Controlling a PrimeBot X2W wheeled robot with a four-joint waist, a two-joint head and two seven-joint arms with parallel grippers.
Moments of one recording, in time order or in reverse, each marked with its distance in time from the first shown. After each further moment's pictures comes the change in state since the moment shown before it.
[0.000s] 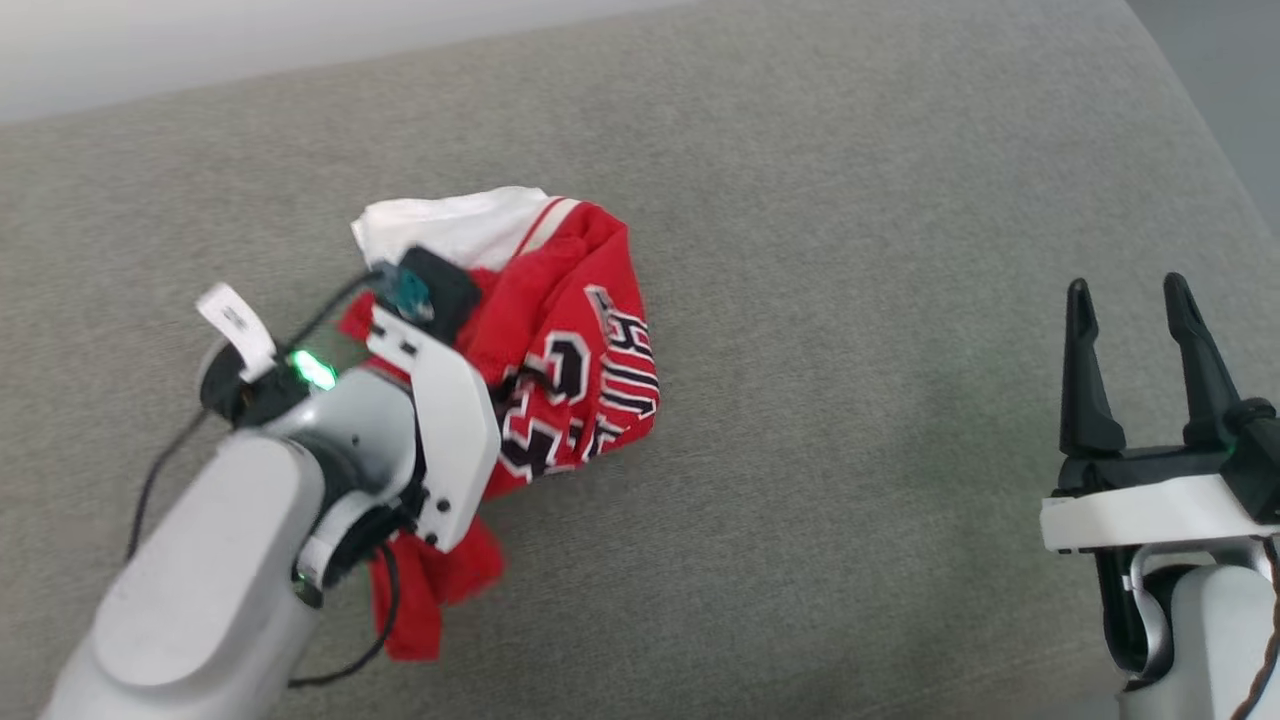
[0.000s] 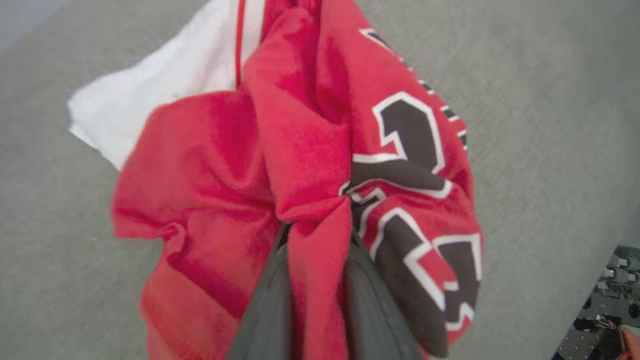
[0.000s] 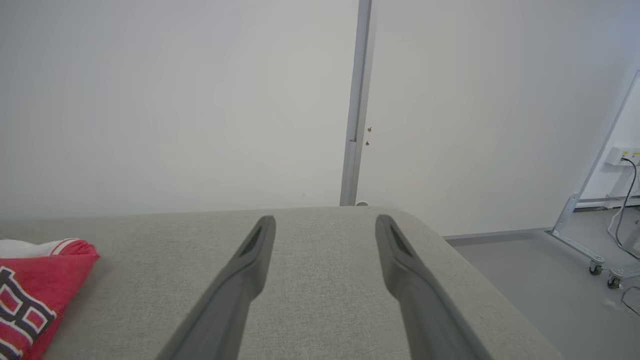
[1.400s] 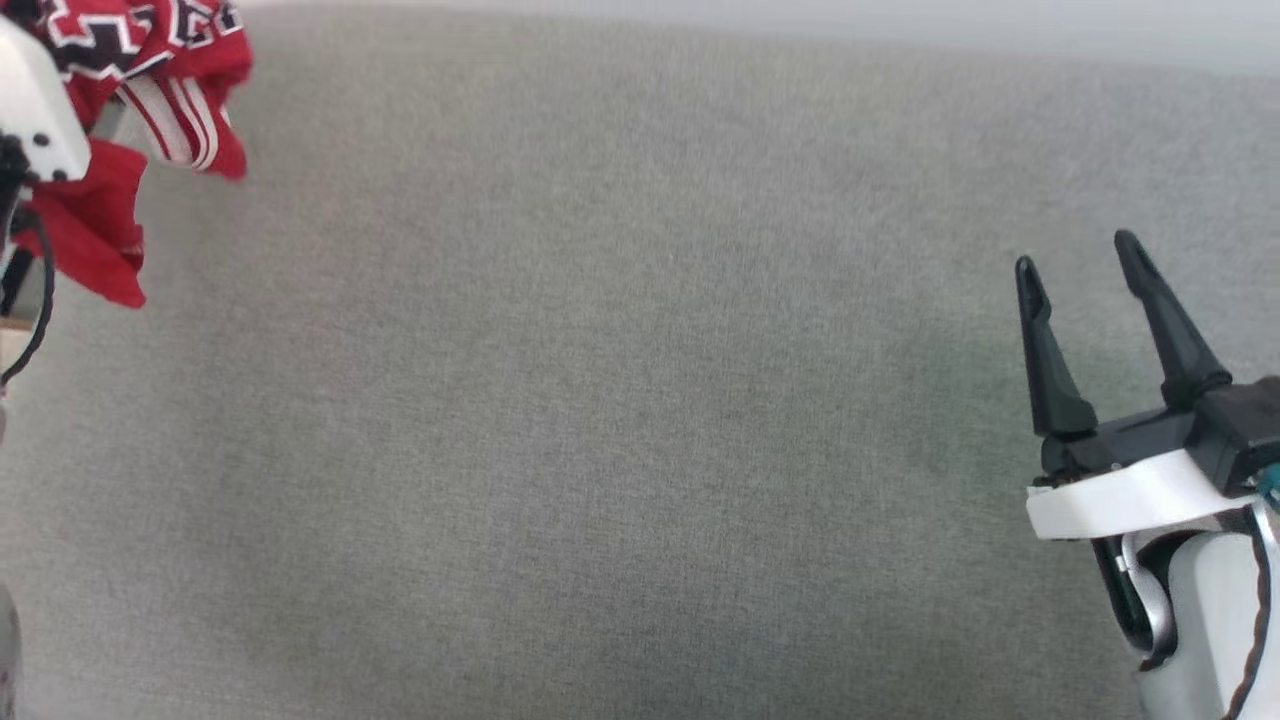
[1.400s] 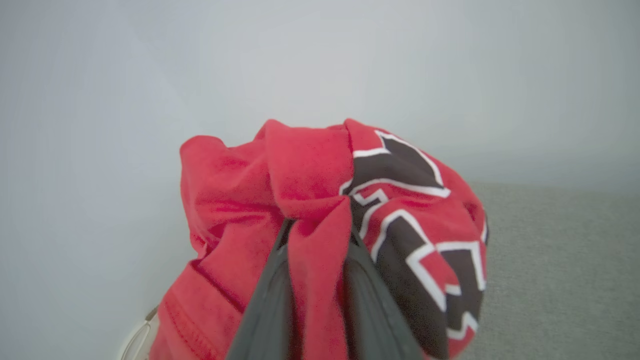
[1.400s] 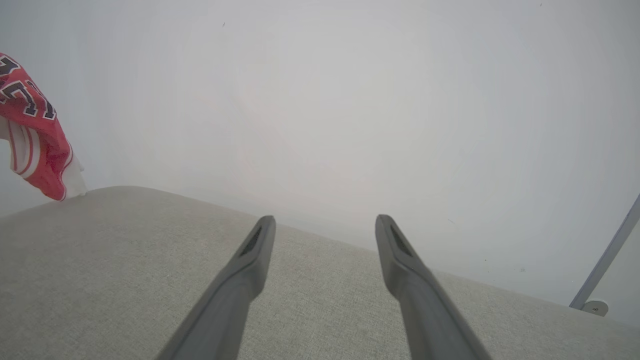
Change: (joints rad) left arm -0.614 0.022 0.358 1.003 0.245 -0.061 -0.629; right arm -0.049 -0.139 0.156 -0.027 0.002 0.000 0.023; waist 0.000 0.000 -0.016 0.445
